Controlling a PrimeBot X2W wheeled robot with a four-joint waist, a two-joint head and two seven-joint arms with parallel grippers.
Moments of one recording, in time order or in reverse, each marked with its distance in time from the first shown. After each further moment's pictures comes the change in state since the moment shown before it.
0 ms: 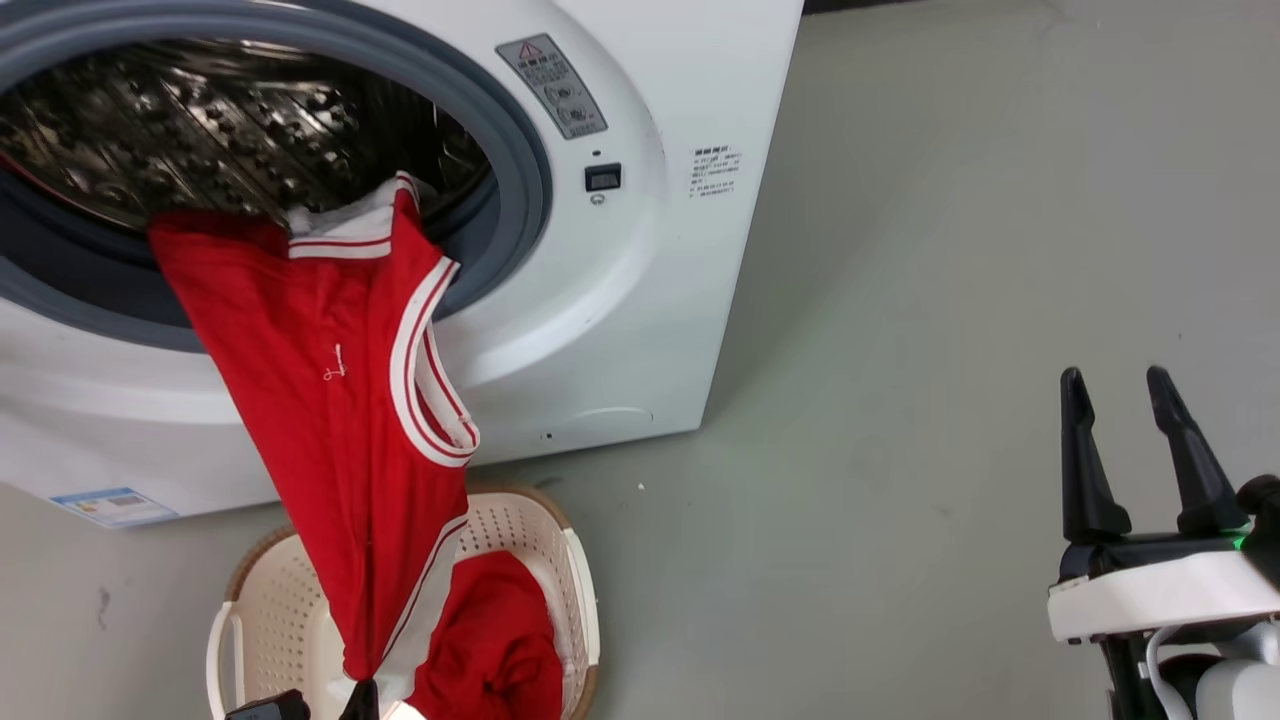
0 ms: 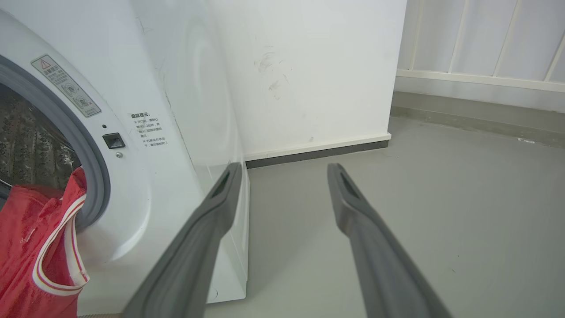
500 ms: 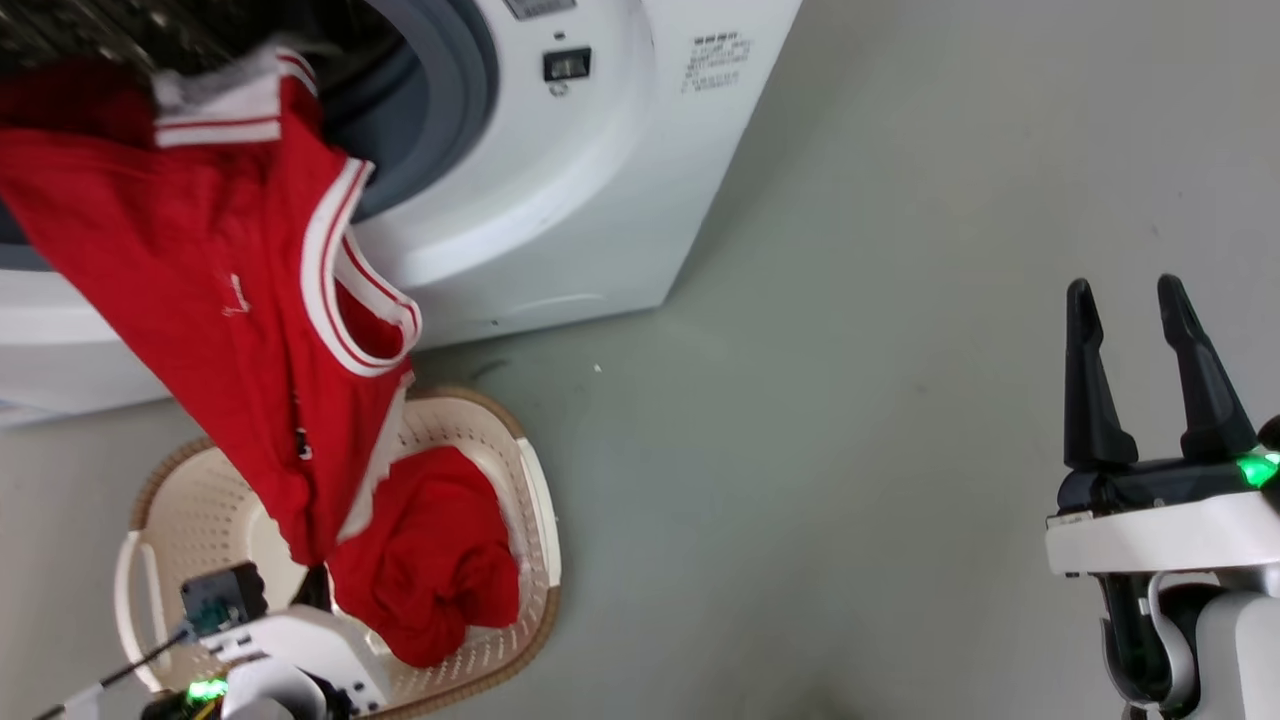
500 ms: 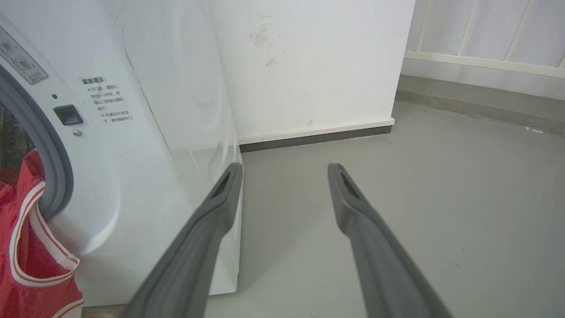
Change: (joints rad) left arm -0.333 0.004 0.037 0.393 -0.002 -0.073 -0.045; right arm -0.112 0.000 0.021 -0.012 0.019 0.000 -0.037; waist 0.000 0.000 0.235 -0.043
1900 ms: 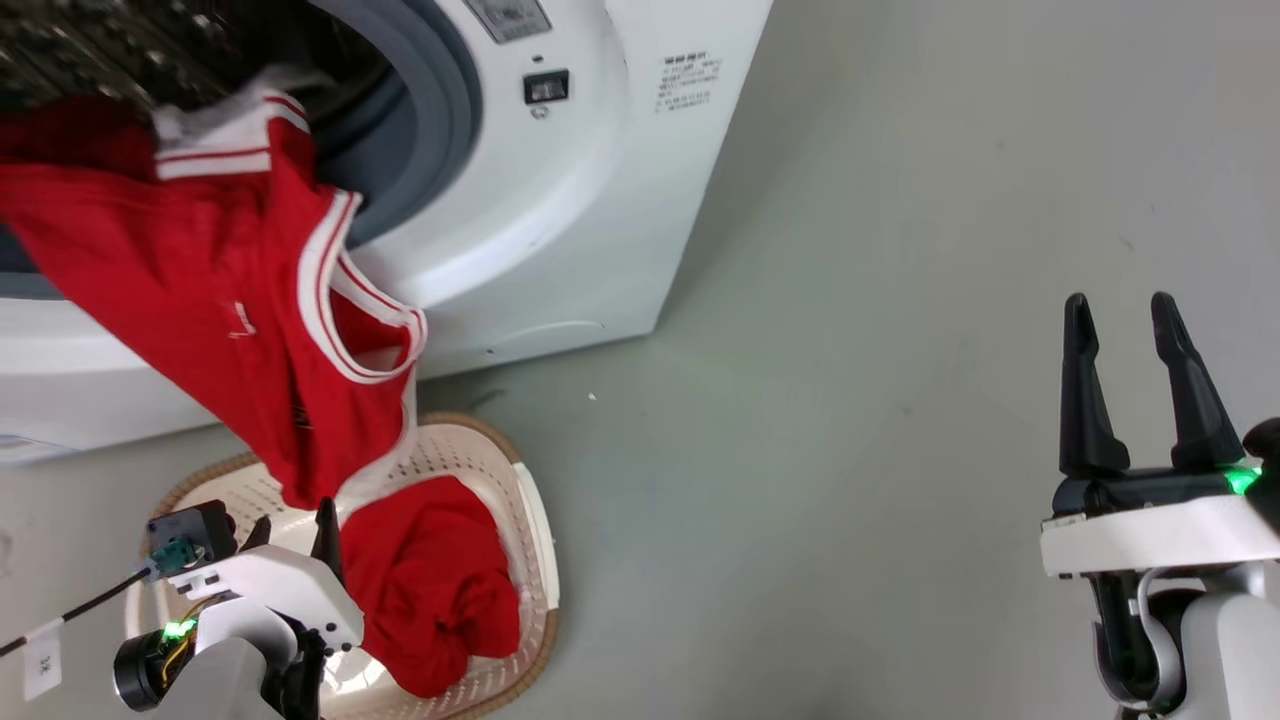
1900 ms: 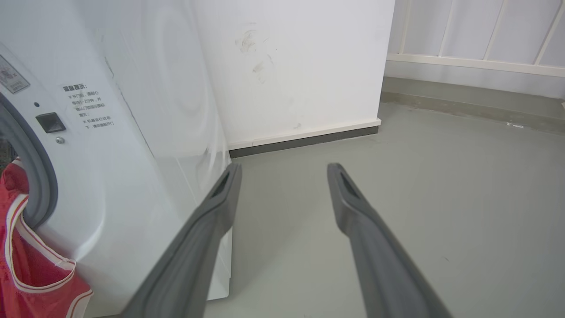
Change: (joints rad) left arm -0.192 0.019 0.054 0.207 0.030 -0.120 -0.004; right arm -0.029 0.000 -0.009 0.112 0.010 0.000 -0.067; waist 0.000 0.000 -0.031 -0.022
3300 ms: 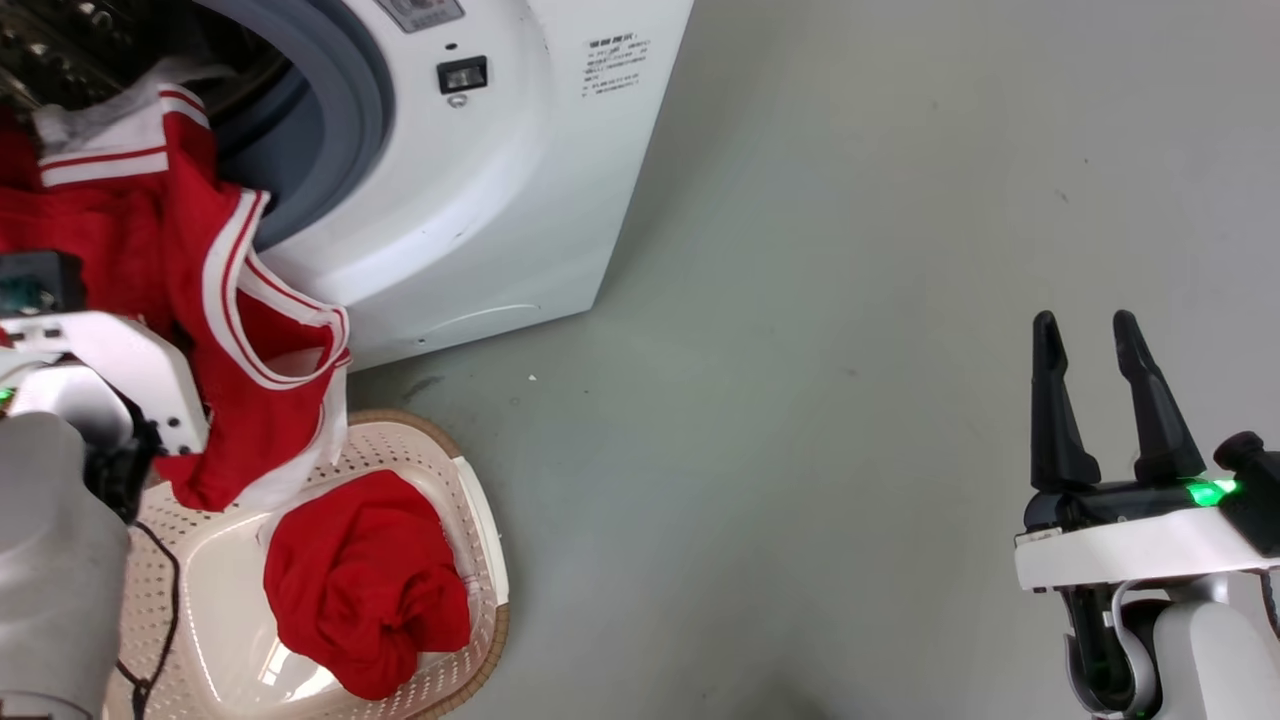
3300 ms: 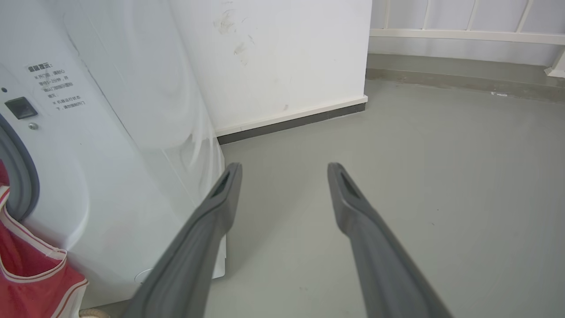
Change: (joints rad) left arm -0.284 0.195 0.045 -0.095 0.240 -0.035 0.377; right arm 0.021 0.000 0.045 0.021 0.070 0.000 -0.016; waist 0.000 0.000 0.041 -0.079
